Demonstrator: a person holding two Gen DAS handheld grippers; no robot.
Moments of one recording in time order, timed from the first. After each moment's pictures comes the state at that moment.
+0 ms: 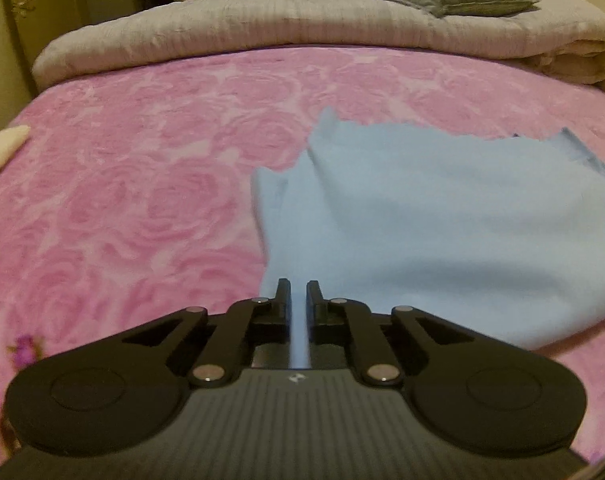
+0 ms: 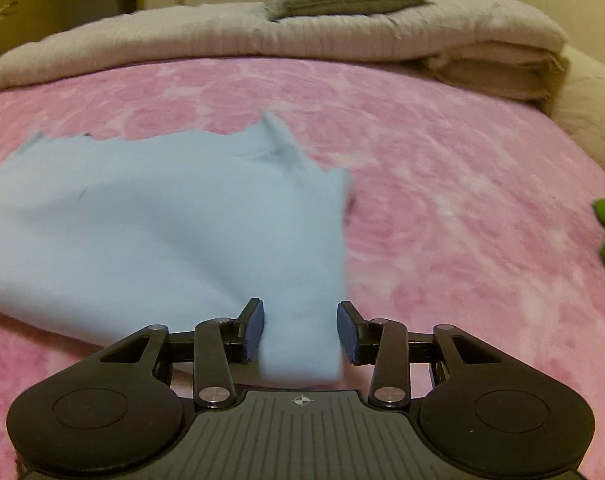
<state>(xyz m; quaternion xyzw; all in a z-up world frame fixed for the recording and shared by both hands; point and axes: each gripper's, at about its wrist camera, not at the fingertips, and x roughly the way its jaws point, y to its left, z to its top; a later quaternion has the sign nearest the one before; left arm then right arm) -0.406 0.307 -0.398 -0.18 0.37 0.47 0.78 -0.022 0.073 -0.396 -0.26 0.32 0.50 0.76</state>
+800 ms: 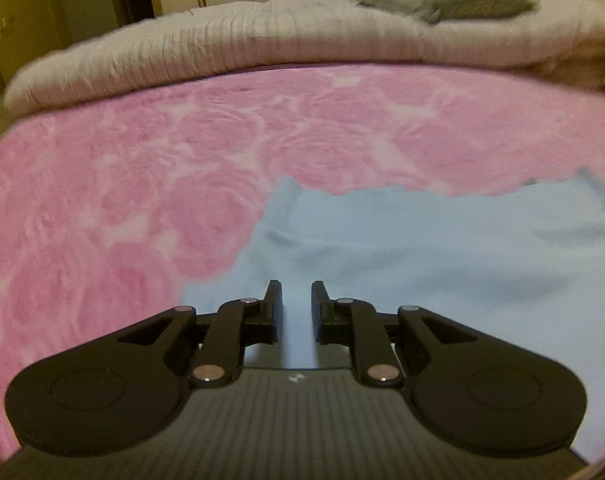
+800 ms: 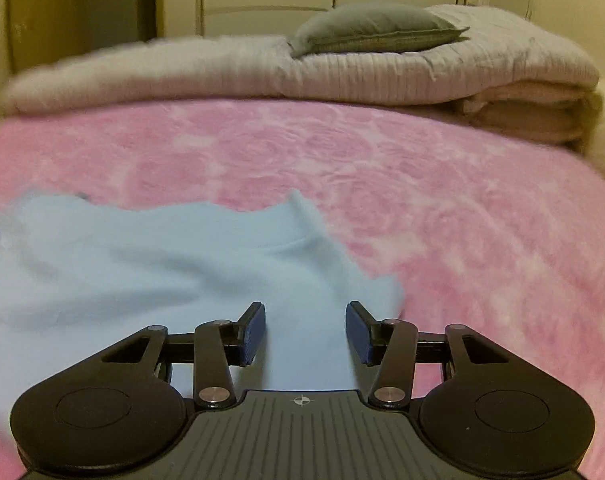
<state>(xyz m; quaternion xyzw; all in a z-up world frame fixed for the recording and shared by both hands) -0.335 0.356 -0.404 -0.18 0.36 0.44 0.80 -0.008 0.138 -0.399 -0.21 0.29 0.57 0.74</state>
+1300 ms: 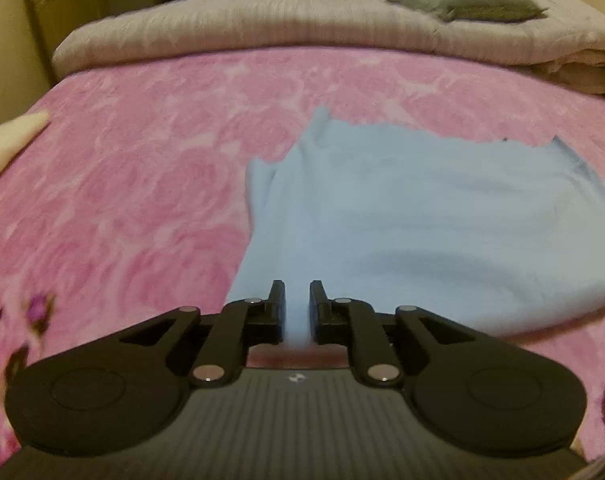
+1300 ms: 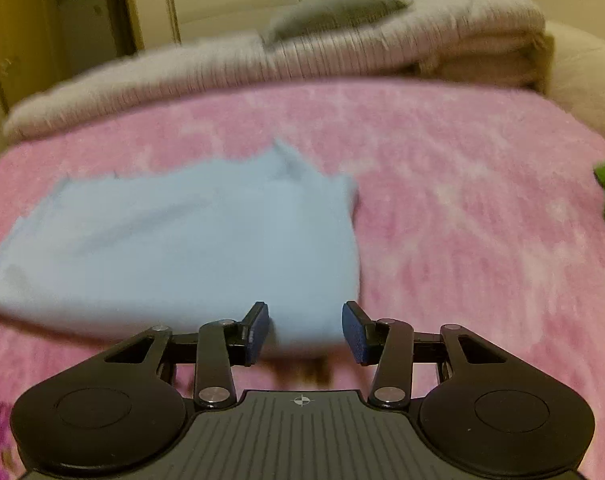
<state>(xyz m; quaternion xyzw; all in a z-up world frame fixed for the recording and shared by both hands) -0.401 0.258 -0.383 -0.20 0.37 0.49 0.76 -0.038 0.035 -0.389 -0.19 0.36 0.52 0.76</state>
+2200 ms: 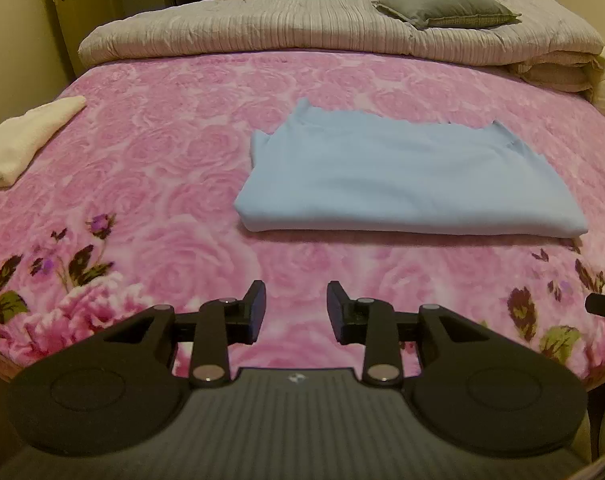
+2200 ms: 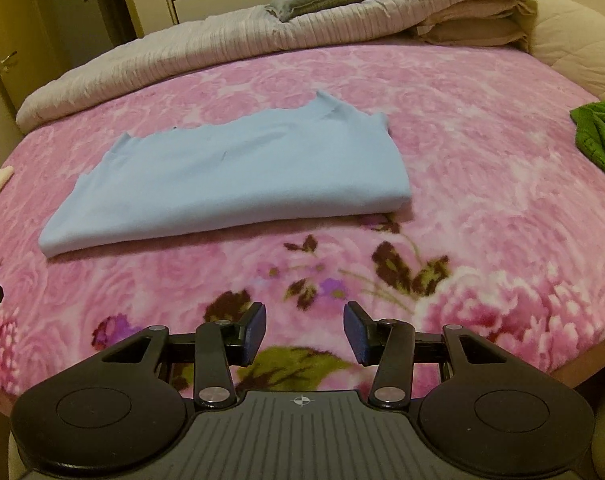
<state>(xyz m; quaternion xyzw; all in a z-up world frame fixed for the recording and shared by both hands) -0.438 0.130 -0.322 -0.21 0.36 0.49 0.76 -0.137 -0.032 -0.352 -0.18 0.40 0.51 0.74</state>
